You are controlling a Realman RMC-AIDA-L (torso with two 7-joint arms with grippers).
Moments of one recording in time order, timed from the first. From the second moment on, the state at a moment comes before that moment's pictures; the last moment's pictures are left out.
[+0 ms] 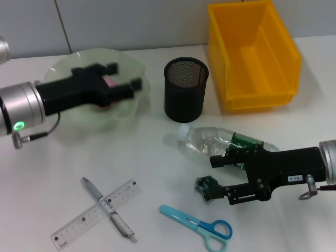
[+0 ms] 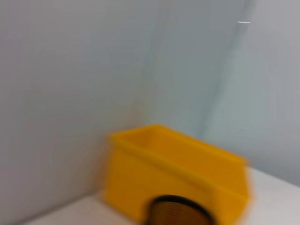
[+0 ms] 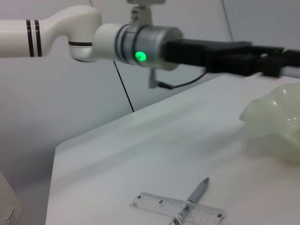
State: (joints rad) left arm -0.49 -2.03 1.30 0.79 1.45 1.13 -1.55; right arm 0.48 2.03 -0.87 -0.59 -1.94 -1.67 1.33
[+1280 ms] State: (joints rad) left arm -0.41 -2.02 1.21 0.71 1.58 1.59 -1.43; right arm 0.74 2.05 -1.05 -0.99 -2.37 -1.84 1.88
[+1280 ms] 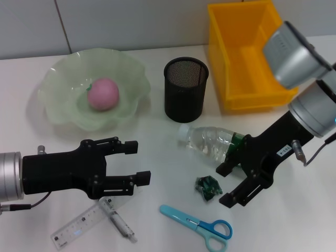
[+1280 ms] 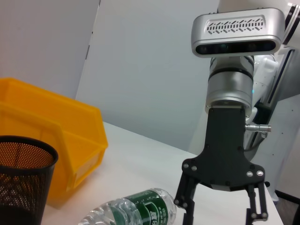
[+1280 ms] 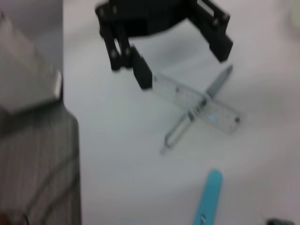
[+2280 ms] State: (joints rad) left arm -0.40 -2.03 1.18 0.71 1.58 1.59 -1.42; right arm 0.76 2.08 -1.39 -0.98 -2.43 -1.55 1.80
